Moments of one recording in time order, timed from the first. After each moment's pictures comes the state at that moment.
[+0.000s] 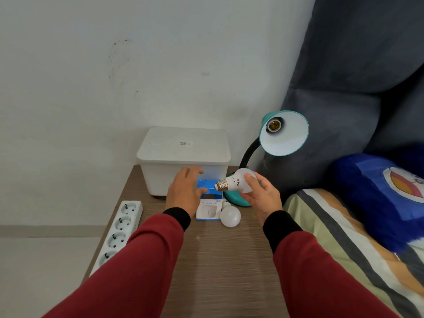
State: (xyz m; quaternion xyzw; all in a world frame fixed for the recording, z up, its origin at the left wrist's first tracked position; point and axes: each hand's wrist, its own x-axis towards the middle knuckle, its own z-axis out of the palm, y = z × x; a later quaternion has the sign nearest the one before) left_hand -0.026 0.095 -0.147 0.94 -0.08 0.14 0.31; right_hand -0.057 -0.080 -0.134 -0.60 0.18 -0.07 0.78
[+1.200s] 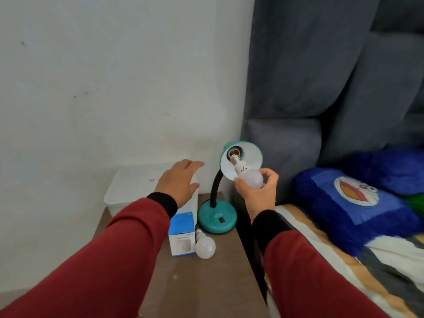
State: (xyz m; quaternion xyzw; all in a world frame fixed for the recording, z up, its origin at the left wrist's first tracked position) left_hand 0.009 0.049 -0.040 0.95 -0.27 0.13 0.13; right_hand -0.062 -0.120 -0.063 -0.63 0.20 -0.29 0.69
